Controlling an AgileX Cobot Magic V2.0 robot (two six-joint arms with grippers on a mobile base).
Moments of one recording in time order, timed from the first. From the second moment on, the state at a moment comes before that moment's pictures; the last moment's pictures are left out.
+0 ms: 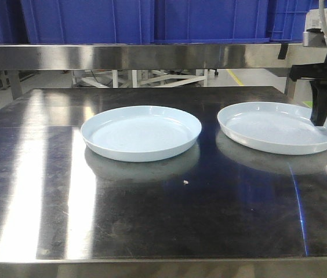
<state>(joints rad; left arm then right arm) -0.10 0.43 -0.33 -0.03 0.11 0.04 -0.04 1.97 -1.55 0.06 0.97 0.09</state>
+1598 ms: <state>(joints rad) -0.10 0.43 -0.33 -0.03 0.11 0.04 -0.13 1.90 -1.65 0.27 1.01 0.08</state>
